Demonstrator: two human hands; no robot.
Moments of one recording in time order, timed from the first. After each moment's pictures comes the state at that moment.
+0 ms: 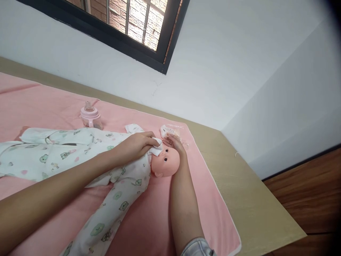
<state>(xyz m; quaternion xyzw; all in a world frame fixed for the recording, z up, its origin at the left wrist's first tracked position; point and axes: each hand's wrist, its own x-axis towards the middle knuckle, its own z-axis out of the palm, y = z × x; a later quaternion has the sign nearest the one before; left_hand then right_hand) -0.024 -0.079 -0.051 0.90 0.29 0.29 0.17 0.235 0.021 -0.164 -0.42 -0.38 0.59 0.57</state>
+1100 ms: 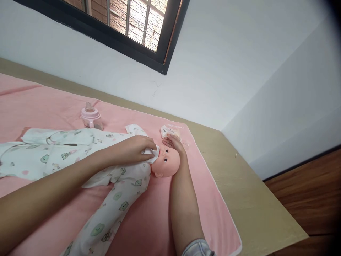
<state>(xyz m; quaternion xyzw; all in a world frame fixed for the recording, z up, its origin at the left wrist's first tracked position) -0.031 -0.086 -0.035 0.94 0.27 0.17 0.15 0.233 0.020 -0.160 -0.43 -0.37 0.59 0.57</state>
